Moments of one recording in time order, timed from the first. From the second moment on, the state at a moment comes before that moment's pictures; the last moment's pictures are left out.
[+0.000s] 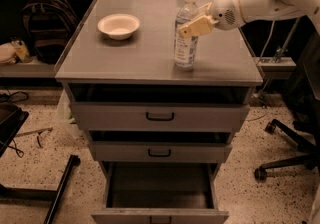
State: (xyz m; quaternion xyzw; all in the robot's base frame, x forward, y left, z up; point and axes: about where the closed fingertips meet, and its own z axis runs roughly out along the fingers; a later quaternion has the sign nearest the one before) arm 0.689 -0.086 0.942 -0.49 0.71 0.25 0.44
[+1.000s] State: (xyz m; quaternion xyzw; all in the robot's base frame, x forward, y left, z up) arm 0.689 -0.086 0.942 -0.49 0.71 0.25 0.44
